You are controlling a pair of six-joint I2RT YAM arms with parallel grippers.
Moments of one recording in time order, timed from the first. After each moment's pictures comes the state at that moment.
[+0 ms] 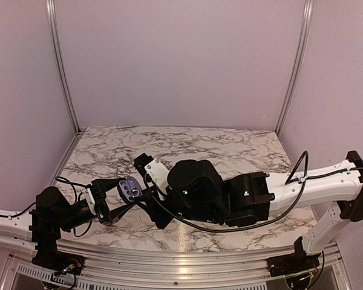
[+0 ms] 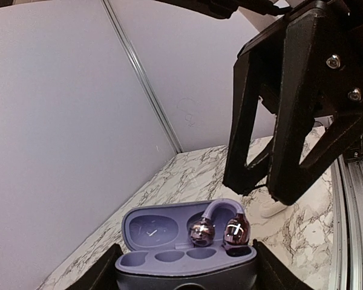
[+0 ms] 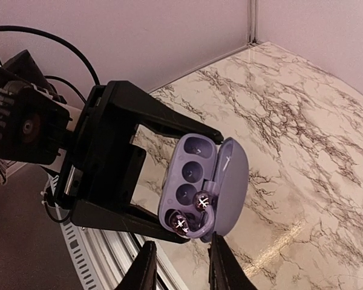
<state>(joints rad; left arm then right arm) -1.12 0.75 0.18 0.69 -0.07 0.42 1.46 1.59 1.33 -0.20 0.34 0.35</state>
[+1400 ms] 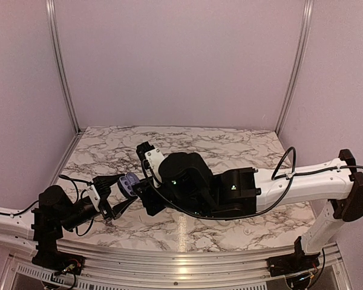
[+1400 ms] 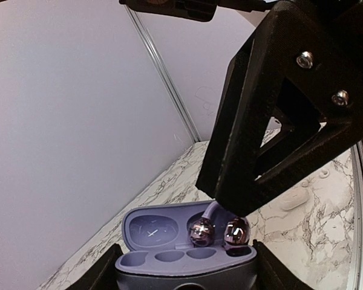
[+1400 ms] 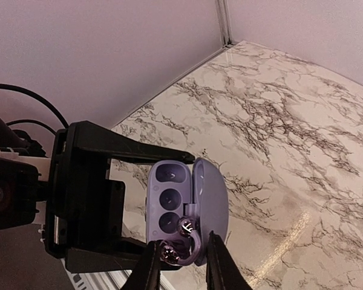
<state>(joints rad) -1.12 0.81 0.20 0.70 -0.16 0.44 1.41 1.67 1.39 -0.16 0.40 0.47</state>
